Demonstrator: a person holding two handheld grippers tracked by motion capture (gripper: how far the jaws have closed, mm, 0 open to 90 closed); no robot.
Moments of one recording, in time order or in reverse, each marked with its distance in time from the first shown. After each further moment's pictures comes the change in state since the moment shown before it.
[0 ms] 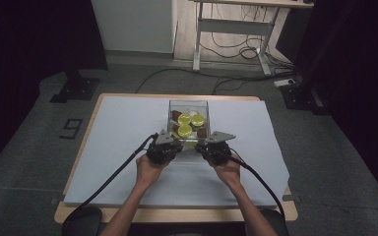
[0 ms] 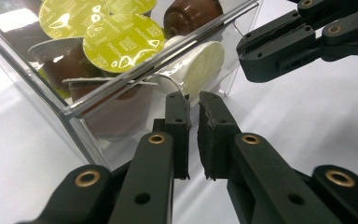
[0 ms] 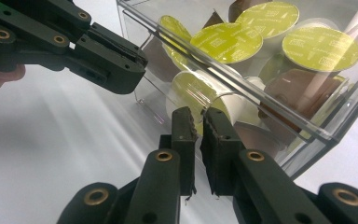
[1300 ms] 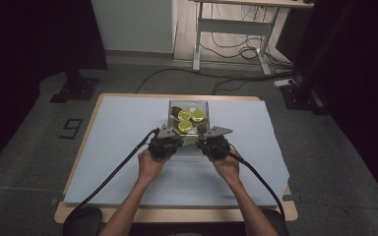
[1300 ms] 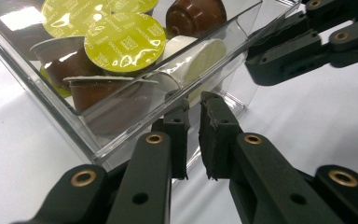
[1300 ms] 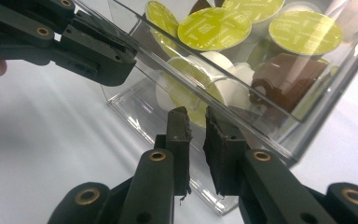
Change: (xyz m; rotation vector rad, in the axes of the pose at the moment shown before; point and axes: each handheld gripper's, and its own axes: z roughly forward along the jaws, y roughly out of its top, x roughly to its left) left arm 0.014 0.010 0.014 0.000 0.023 -0.010; right arm -0.011 0.009 0.011 0.054 -0.071 0.014
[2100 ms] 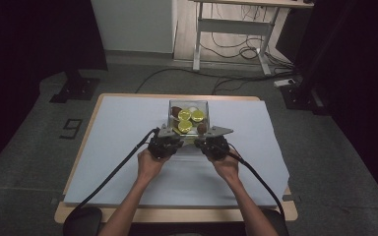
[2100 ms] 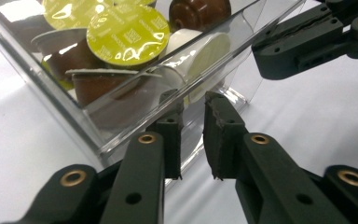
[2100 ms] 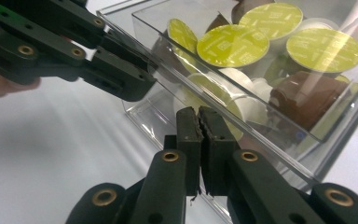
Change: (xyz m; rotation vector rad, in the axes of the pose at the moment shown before) left arm 0.001 0.001 0.001 0.017 0.000 -0.013; right arm 0.002 0.003 -0.002 -0.042 0.059 -0.011
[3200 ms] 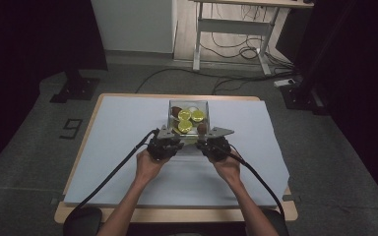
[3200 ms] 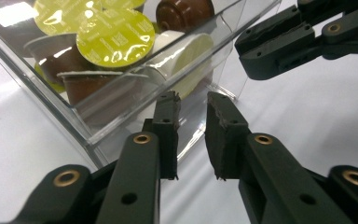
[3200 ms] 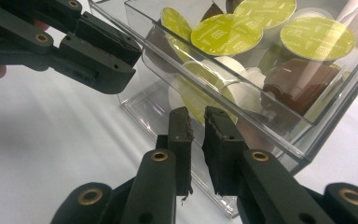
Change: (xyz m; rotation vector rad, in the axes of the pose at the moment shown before) left arm -0.004 0.001 -0.009 0.007 -0.017 0.027; right arm 0.000 -0.004 -0.003 0.021 -0.018 0.009
